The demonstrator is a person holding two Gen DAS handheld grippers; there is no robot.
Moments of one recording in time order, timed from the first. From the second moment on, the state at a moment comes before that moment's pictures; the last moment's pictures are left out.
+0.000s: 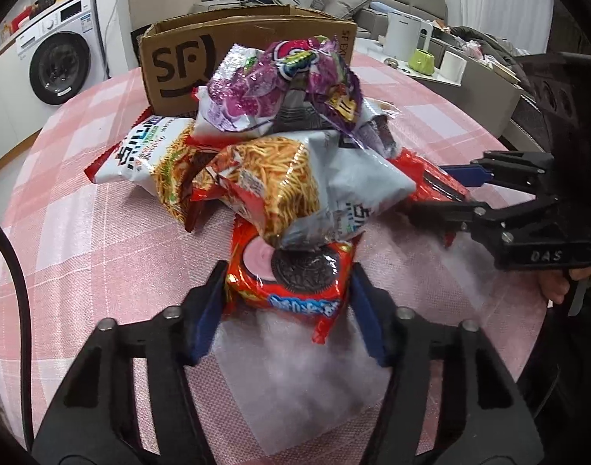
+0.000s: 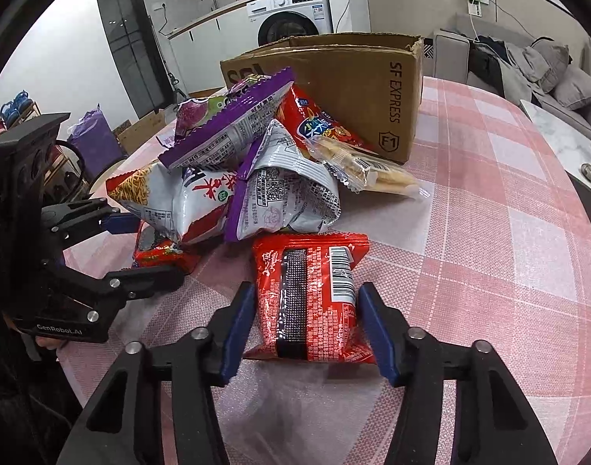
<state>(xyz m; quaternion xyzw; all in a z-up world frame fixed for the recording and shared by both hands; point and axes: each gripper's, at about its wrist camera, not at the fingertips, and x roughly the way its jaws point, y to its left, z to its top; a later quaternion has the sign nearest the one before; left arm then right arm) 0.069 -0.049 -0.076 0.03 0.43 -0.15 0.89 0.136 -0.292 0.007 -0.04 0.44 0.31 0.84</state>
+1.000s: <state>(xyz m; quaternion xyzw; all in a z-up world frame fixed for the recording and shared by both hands) 0.020 -0.022 -0.013 0.01 0.36 -0.14 0.92 0.118 -0.311 0.046 -0.02 0.37 0.31 0.88</state>
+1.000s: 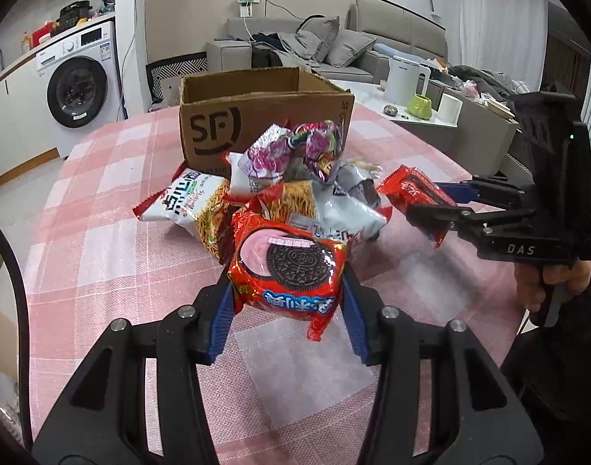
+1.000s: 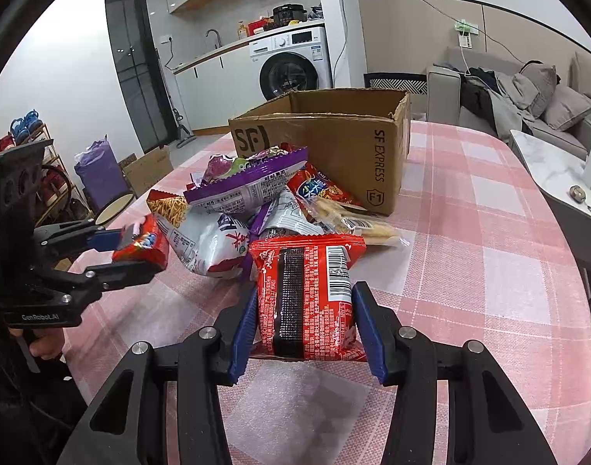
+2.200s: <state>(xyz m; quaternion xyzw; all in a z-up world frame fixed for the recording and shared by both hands) 0.066 0.000 0.059 -0.03 0.30 -0.10 0.95 0.150 -0.316 0.111 0.03 0.31 0.29 0.90</state>
